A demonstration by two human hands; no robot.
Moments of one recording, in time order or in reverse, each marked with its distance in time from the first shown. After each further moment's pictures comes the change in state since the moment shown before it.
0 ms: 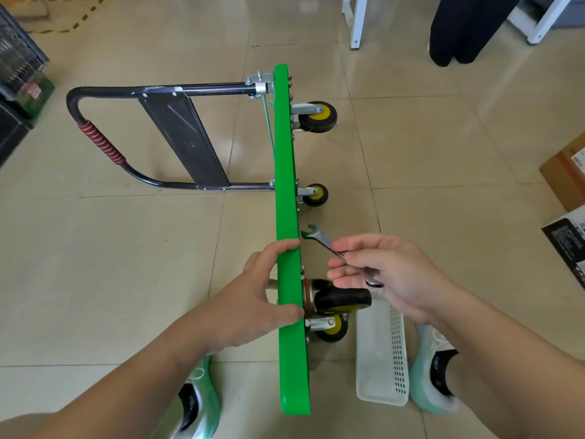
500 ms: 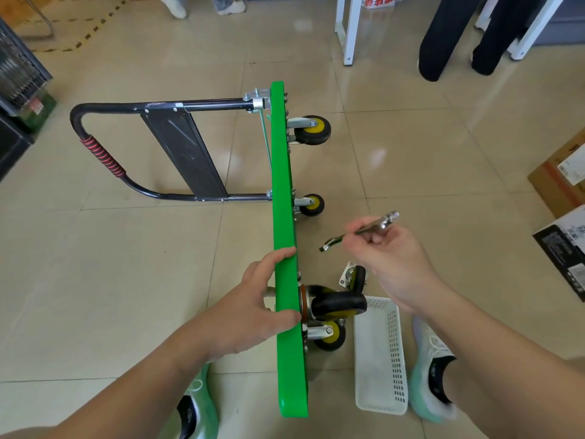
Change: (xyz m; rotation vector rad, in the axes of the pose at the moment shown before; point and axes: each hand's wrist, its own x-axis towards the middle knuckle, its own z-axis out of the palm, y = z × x) left_hand -0.005 -0.001 0.002 -0.016 -0.016 0.011; right_hand 0.006 0.000 -0.005 -0.114 0.150 -0.374
